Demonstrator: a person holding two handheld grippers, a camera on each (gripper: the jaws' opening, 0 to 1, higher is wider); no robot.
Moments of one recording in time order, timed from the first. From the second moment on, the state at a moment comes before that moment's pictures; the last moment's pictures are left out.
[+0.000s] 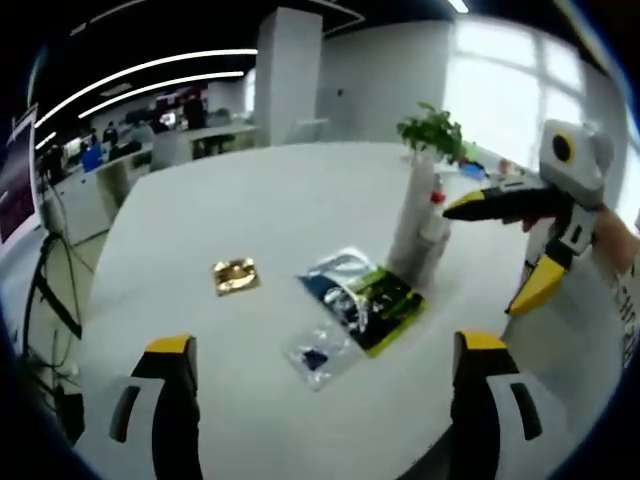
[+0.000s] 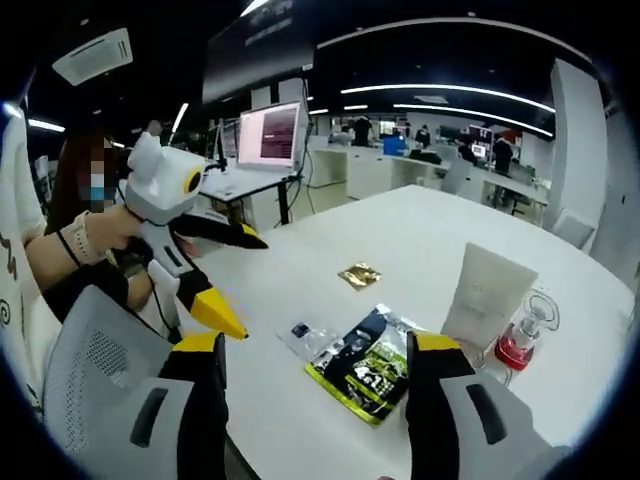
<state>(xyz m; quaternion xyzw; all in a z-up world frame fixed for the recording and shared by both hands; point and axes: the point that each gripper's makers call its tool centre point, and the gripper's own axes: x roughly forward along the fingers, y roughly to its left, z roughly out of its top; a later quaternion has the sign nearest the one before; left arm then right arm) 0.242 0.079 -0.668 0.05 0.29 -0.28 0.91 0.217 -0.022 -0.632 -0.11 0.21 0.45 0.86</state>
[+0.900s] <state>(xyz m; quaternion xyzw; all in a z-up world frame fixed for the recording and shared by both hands) 0.344 0.097 -0.712 0.05 0.32 -0.24 0.92 0.237 0.007 -0.657 -0.11 0.21 0.47 0.85</state>
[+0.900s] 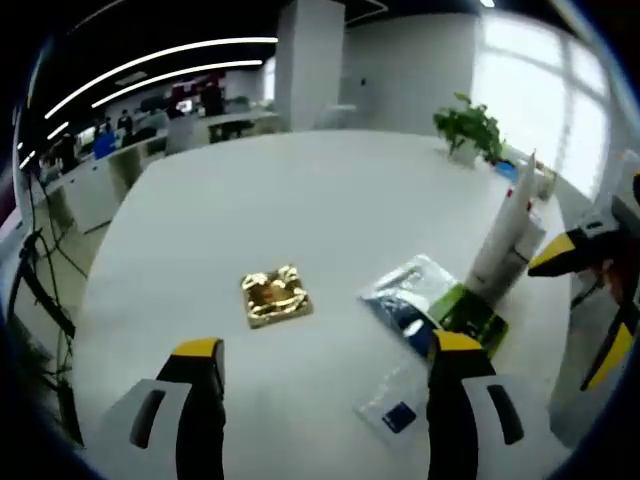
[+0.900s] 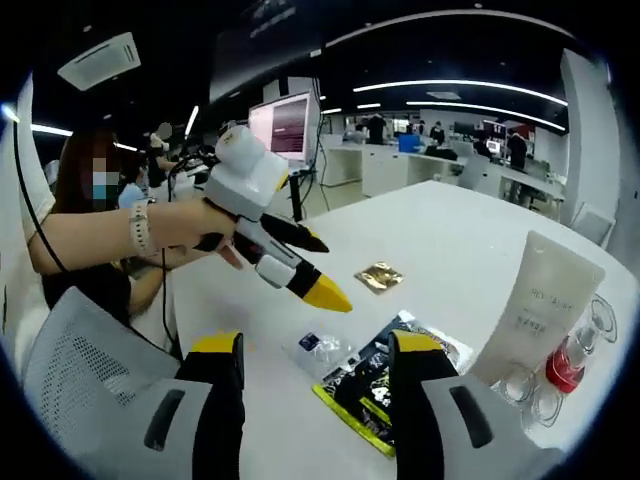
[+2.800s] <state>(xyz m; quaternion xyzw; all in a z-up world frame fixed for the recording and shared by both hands) 0.423 0.110 -0.764 0.11 0.42 -0.21 0.88 0.252 0.000 -0.665 -0.05 0.21 0.46 0.86</state>
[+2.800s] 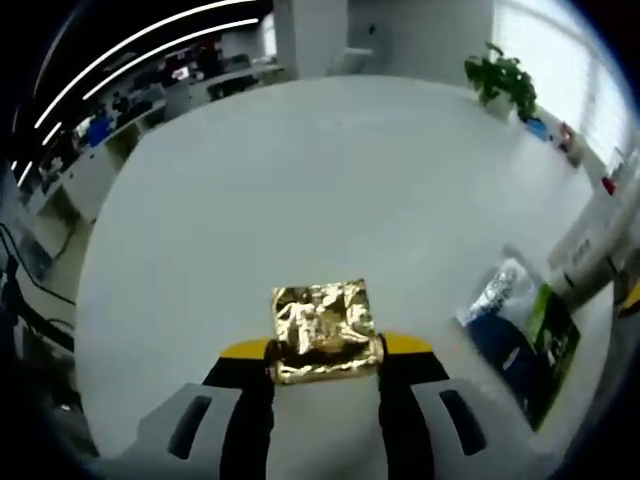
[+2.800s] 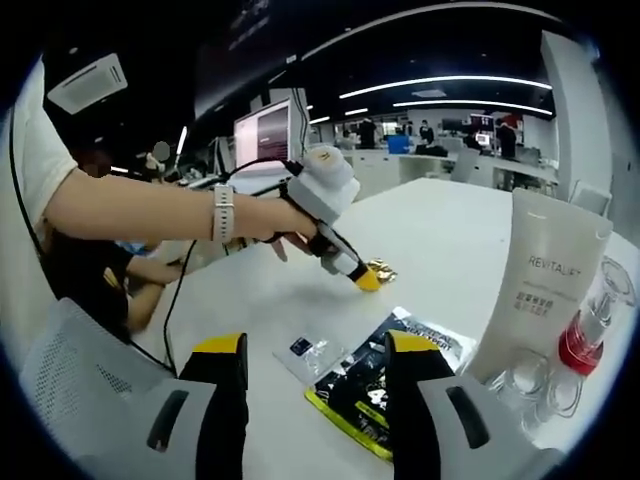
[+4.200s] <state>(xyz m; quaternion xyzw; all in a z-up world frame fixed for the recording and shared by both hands) 0.349 0.069 -0.755 0.30 0.45 -0.45 0.71 0.254 -0.002 -0.662 -0.06 0.21 0.45 0.87</state>
